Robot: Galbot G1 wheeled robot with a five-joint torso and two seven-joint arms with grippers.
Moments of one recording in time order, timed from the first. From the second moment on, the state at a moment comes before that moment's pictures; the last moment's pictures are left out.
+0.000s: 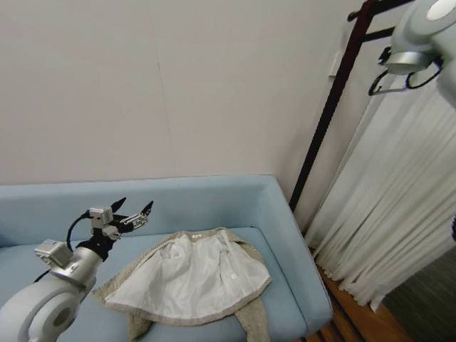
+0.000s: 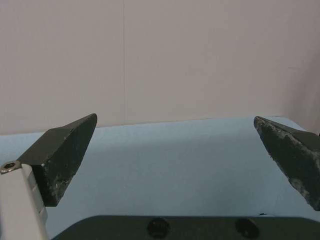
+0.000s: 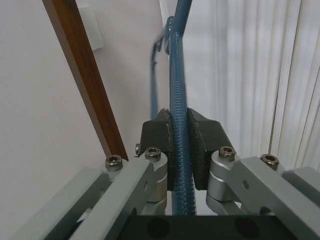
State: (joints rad) left arm 1.41 -1.00 -0.94 -2.39 -0.80 0.39 0.02; right arm 0.96 0.65 -0.73 1.41 1.91 -0.53 1.38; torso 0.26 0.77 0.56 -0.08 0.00
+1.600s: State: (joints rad) left arm 1.50 -0.96 -1.06 -2.14 -0.73 0.34 0.01; right arm 0.73 0.09 -0.84 2.05 1.59 -0.58 0.27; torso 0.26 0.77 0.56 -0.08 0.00
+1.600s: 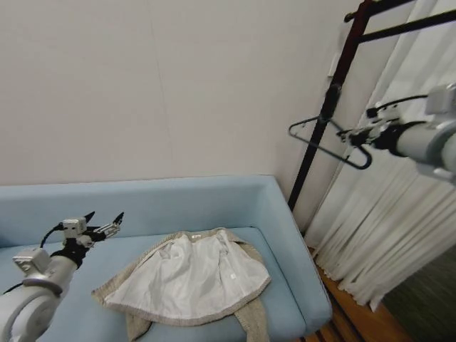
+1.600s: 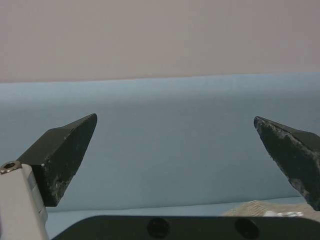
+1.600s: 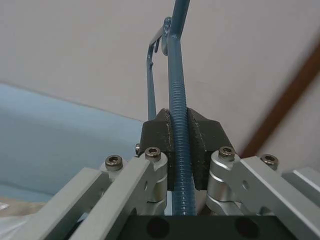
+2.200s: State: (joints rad) left arm 1.47 -0.94 -0.94 -2.03 -0.65 0.28 0.04; right arm -0.15 0.36 -0.38 1.96 1.29 -0.26 -0.03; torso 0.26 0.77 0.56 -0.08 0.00
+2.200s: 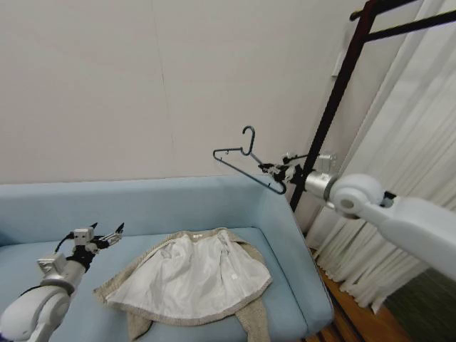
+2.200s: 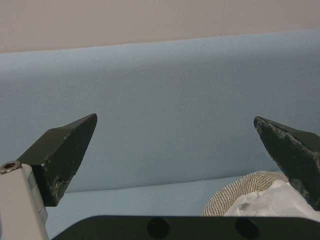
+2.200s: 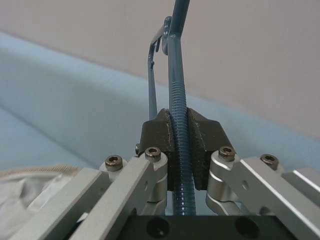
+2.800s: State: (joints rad) left arm 1.19 -0.86 -0.52 -1.64 -0.64 0.26 0.12; right arm -0.52 0.53 -0.34 1.82 1.13 -0.33 -0.47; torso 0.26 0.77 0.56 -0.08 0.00
